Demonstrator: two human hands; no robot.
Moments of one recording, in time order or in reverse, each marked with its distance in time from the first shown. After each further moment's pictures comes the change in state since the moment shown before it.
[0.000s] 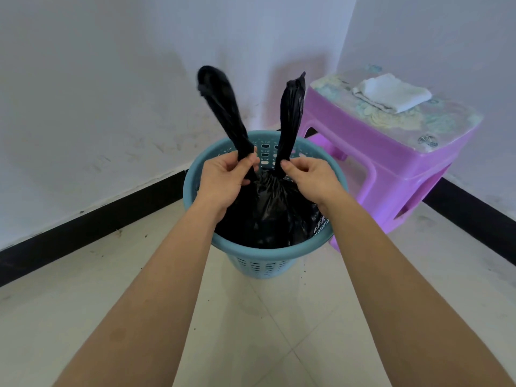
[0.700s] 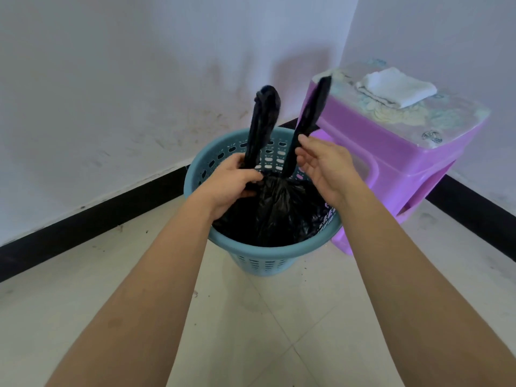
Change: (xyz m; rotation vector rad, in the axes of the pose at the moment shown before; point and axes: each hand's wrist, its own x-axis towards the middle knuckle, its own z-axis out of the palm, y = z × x) left_hand 0.000 0.003 -0.001 -0.007 -0.251 -0.260; right_hand 0.012 -0.006 -0.016 0.741 0.033 0.067
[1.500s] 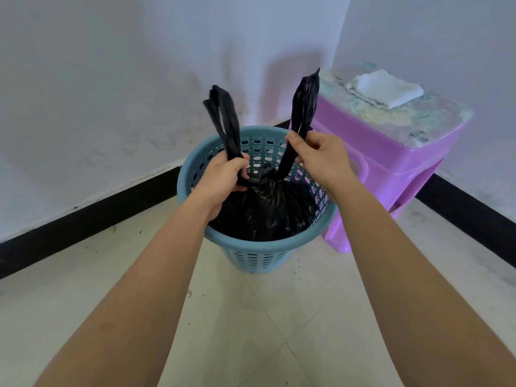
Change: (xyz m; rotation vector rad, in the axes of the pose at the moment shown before) left_hand -0.001 0.001 0.004 0.077 0.197 0.084; right_hand -0.013 -0.016 0.000 -0.648 0.052 -0.255
